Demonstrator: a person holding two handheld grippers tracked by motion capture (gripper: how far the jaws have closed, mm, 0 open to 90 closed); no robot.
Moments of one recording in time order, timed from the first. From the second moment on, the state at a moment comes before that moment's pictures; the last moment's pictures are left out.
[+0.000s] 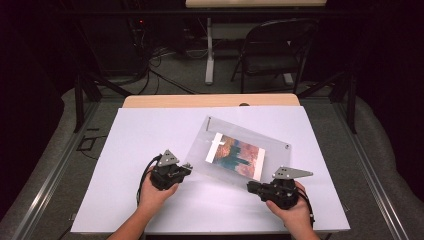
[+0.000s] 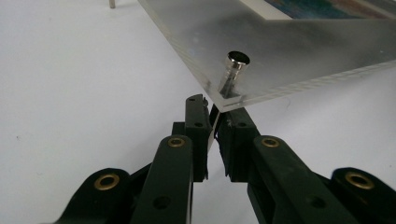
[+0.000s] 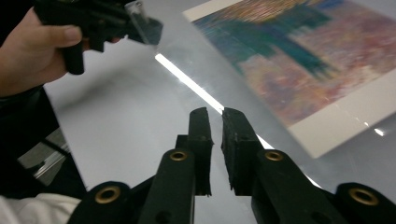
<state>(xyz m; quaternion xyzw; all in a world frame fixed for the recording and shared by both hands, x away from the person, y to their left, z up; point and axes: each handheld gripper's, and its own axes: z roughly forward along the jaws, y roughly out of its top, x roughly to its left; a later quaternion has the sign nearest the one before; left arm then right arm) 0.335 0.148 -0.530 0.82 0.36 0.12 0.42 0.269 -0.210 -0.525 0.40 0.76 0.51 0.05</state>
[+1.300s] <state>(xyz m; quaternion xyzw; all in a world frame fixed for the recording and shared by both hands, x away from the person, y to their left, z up) 0.315 0.149 -0.519 0.82 0.33 0.11 0.45 0.306 -0.220 -0.534 0.46 0.78 0.43 0.02</state>
